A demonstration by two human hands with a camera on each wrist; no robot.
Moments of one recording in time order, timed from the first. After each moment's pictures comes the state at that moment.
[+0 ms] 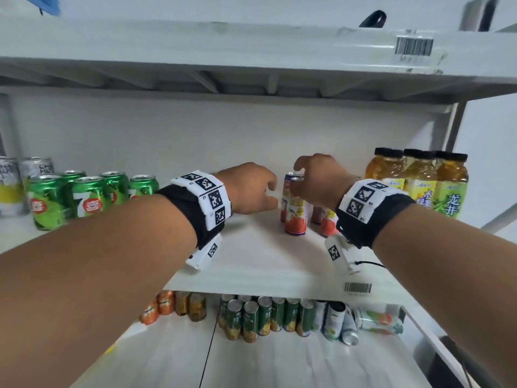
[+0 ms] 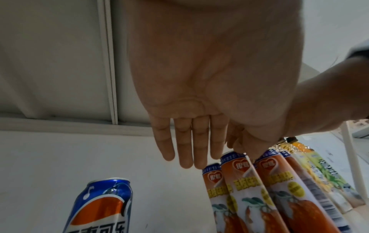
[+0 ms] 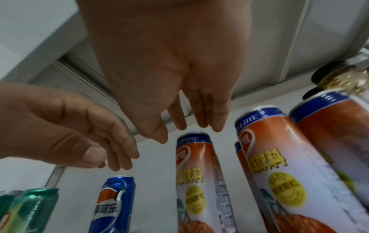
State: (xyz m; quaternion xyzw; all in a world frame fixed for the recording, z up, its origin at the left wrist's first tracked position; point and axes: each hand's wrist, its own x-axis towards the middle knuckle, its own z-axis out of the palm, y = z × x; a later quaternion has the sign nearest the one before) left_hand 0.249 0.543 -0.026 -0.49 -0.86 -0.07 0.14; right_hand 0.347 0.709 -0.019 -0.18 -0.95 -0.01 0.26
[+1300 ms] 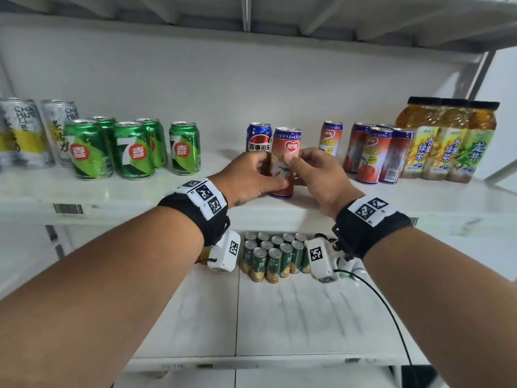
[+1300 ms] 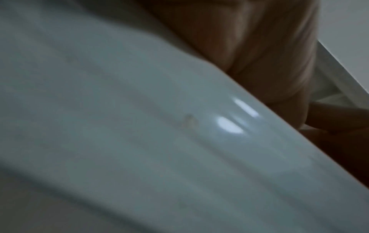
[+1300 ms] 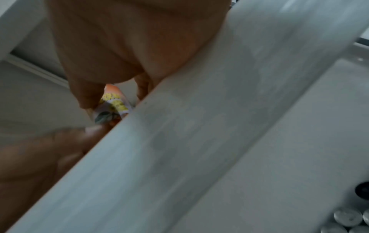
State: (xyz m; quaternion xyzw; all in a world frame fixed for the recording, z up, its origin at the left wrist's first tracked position) left_hand 0.196 0.443 -0.141 -0.48 -0.67 -0.55 -0.14; right_hand 0.326 0.581 -0.134 -0.09 -0.73 0.59 0.34
